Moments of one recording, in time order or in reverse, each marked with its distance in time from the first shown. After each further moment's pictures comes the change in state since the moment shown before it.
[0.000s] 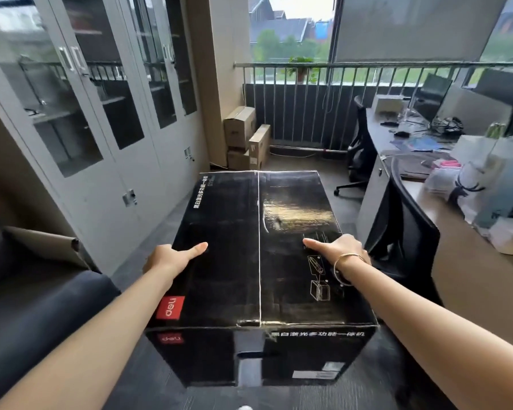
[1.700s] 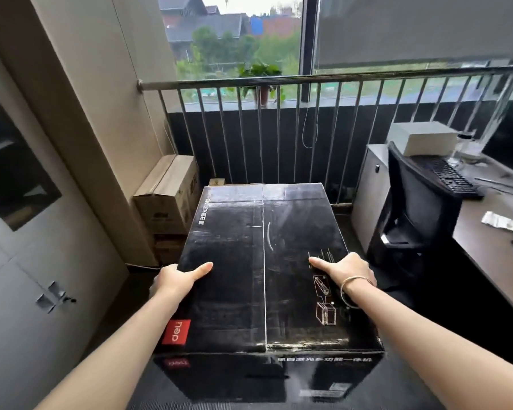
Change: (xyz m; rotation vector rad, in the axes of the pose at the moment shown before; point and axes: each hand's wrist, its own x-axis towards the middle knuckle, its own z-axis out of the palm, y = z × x) left_hand 1.125 0.854 0.474 0.057 -0.154 0.175; right_hand 1.317 -0.524 0.110 0.052 0.107 0.287
